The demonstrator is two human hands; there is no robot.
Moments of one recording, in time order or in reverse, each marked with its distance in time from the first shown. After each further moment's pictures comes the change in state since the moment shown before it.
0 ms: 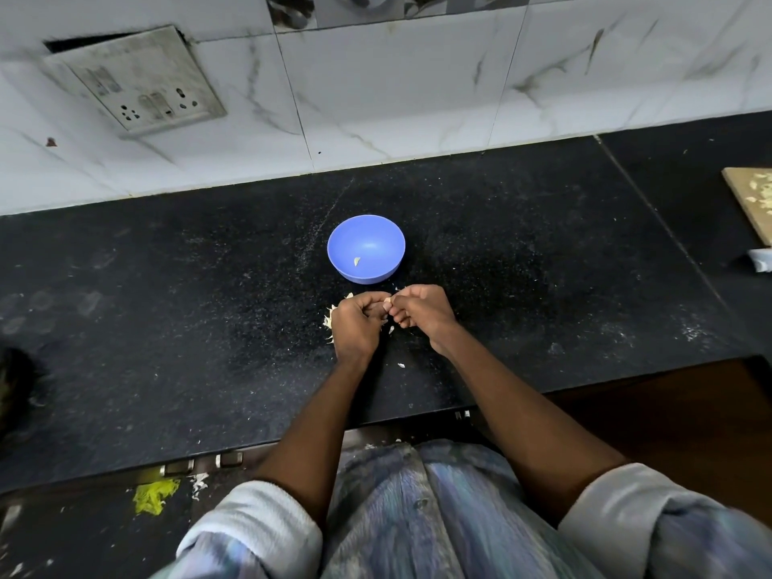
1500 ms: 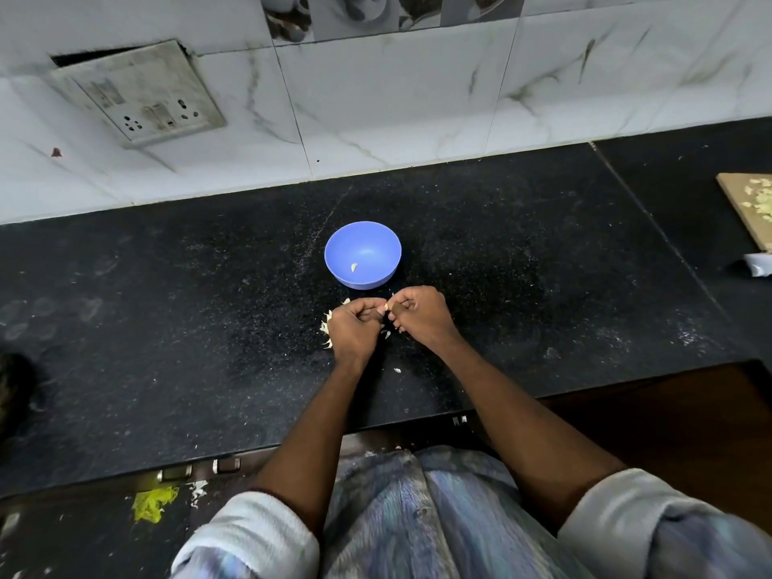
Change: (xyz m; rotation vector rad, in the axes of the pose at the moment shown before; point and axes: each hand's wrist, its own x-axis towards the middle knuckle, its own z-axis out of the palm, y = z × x) left_hand -0.003 0.008 0.002 -0.066 0.041 -0.127; right_hand 0.000 0.001 -0.008 -0.410 0.047 -0.262
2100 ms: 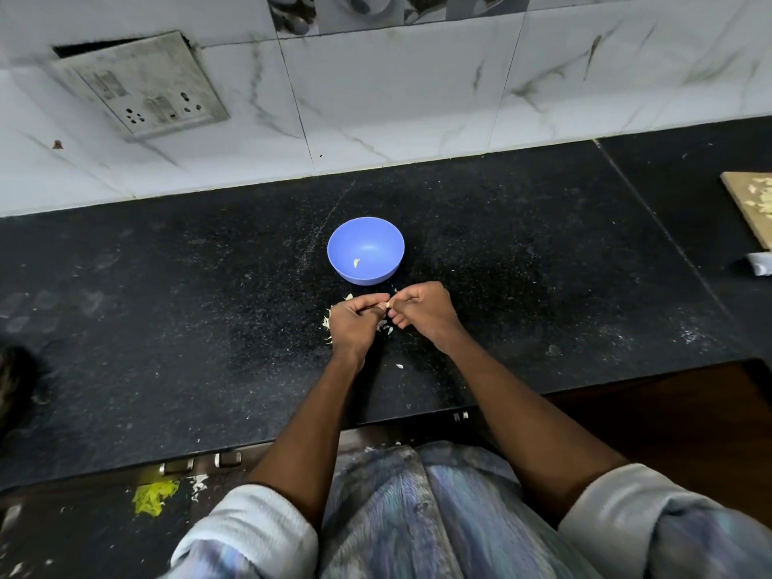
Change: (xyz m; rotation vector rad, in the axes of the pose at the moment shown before) left_hand 0.004 0.001 -0.004 -0.215 -0.061 -0.158; right_hand -0.002 -0.003 -0.003 0.195 -0.038 0.073
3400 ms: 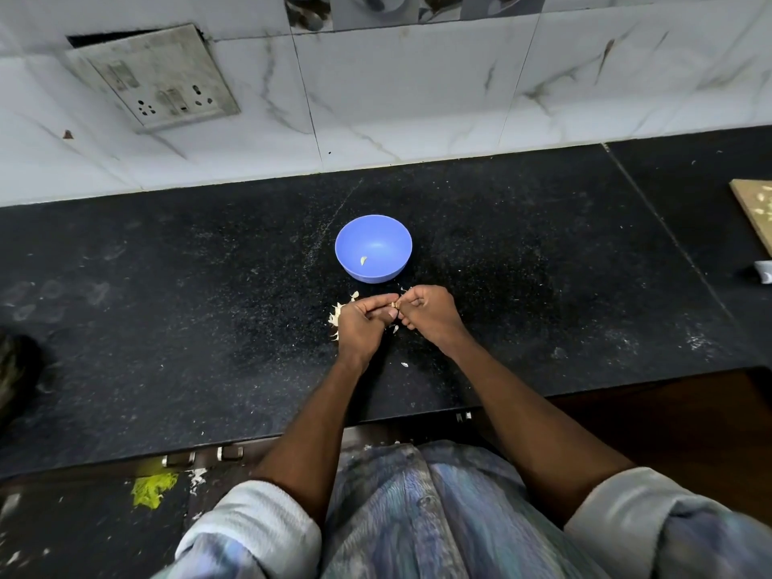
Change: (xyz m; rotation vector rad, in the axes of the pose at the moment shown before) left_hand 0.001 -0.013 -0.003 -0.007 -0.120 0.058; right_hand -0.002 0.008 0.006 -0.042 0.027 0.001
